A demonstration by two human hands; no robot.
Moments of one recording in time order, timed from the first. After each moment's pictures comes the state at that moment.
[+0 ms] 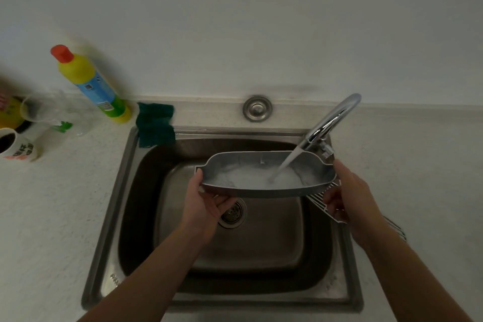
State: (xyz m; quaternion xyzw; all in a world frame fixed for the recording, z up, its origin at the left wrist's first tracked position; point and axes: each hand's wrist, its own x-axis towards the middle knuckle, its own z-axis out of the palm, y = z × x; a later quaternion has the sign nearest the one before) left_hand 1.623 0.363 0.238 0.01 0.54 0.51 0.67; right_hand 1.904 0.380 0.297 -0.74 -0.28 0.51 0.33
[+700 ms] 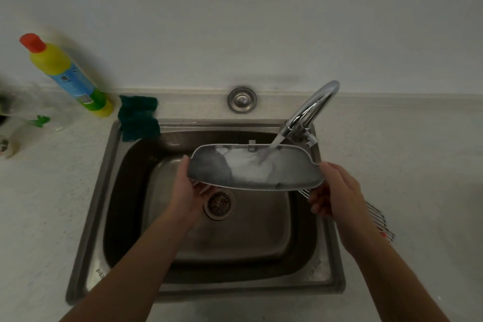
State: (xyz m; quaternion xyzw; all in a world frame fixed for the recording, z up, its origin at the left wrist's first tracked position) left_hand 1.627 0.374 0.238 0.04 0.59 0.50 0.63; right_hand 1.896 0.344 0.331 -0.71 -0.35 0.49 0.36
